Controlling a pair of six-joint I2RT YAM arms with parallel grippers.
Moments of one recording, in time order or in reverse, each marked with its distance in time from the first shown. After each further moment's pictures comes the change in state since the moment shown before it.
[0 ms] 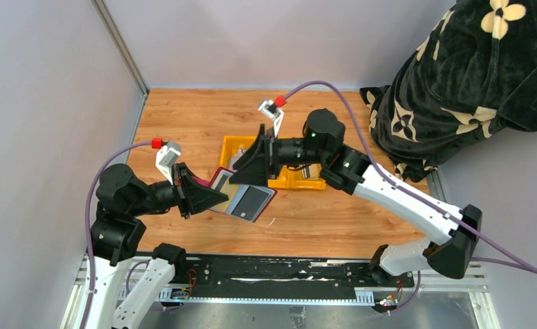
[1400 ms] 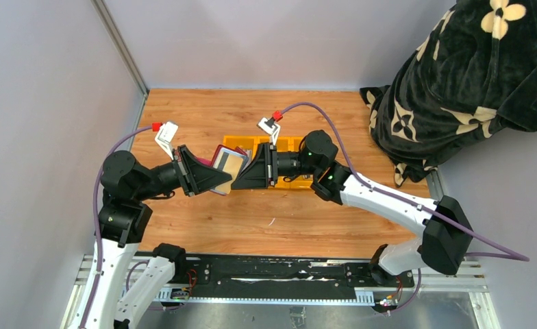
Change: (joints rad) left arm 0.023 0.108 -0.010 0.210 -0.075 -0.322; right arm -0.048 0.015 -0.299 0.421 -0.005 0.394
